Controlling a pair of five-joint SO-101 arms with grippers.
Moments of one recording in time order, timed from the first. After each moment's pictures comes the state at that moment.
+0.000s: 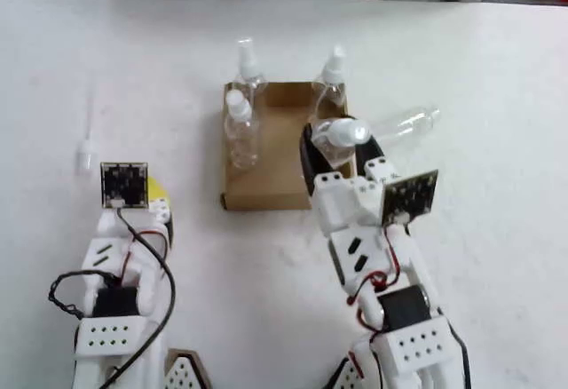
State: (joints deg) left arm -9.6 -78.3 97.6 19.7 -1.9; right arm -19.5 -78.0 78.1 7.7 -2.9
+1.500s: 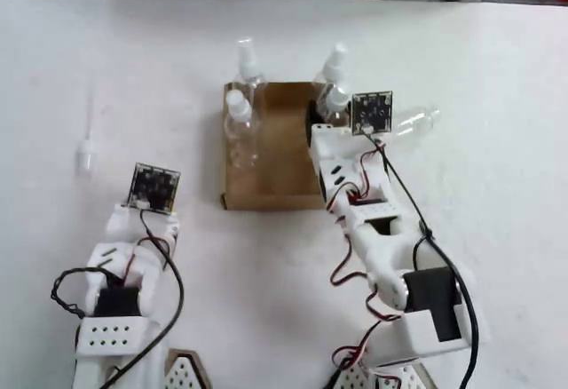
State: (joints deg) left arm -8.5 -78.3 97.6 26.7 -14.8; right arm -11.7 0.7 56.4 -32.6 -2.9
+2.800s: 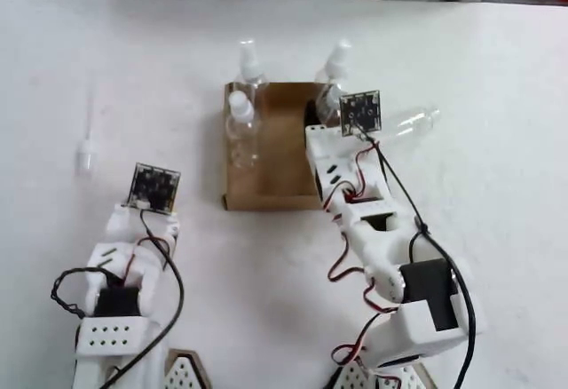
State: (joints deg) left arm -8.5 -78.3 97.6 26.7 -15.0; right arm -12.0 4.2 54.9 -33.6 2.1
